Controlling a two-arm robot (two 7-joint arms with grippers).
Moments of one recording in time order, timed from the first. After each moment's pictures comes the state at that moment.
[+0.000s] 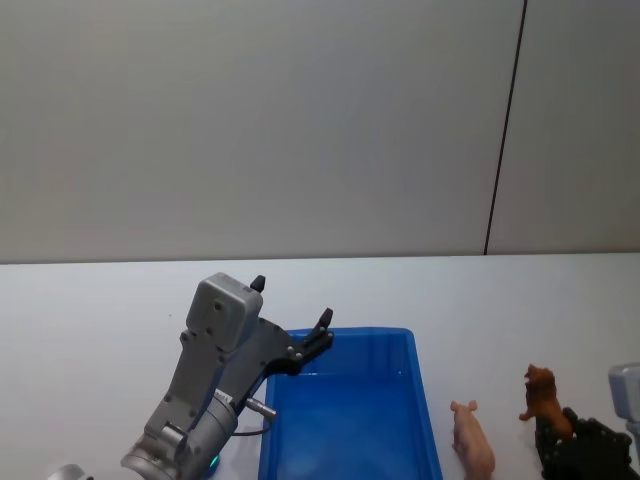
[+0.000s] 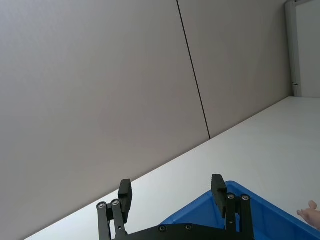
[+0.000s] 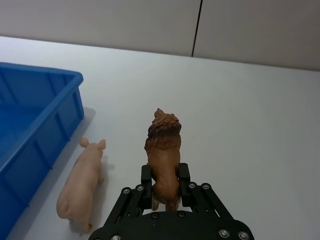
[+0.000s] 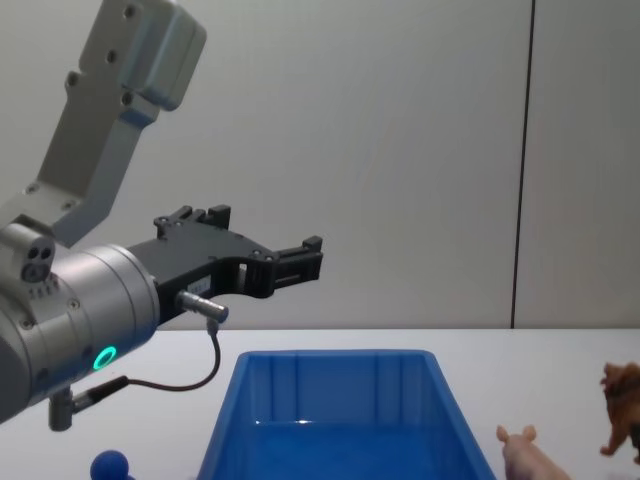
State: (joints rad) left arm -0.24 0.38 0.45 -1.63 -0.20 0.01 -0.01; right arm -0.07 0.29 -0.23 -1.71 0.22 0.28 -0.08
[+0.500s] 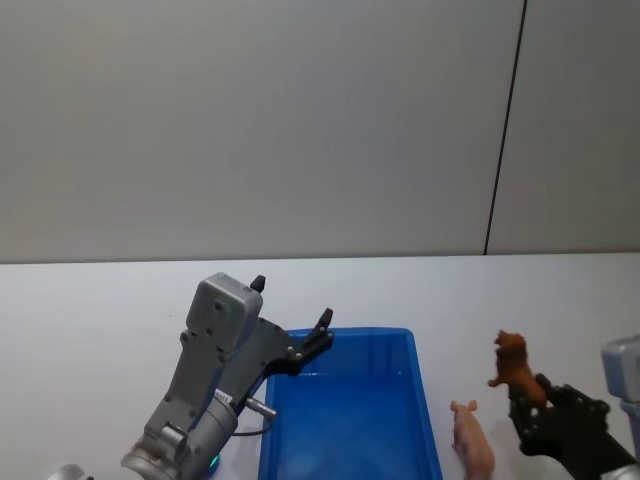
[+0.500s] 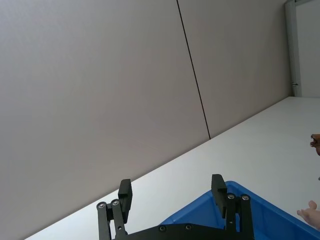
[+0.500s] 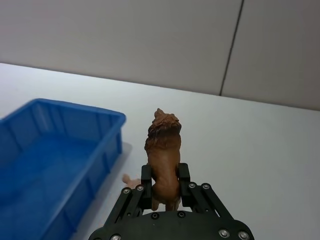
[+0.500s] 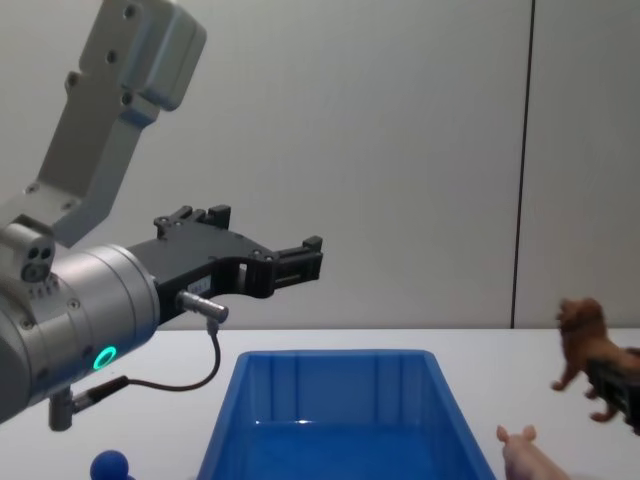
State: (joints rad) left arm -0.24 0.38 0.45 -1.63 -0.20 0.01 -0.01; right arm -0.06 0.29 -0.22 -1.77 0.20 0.23 0.01
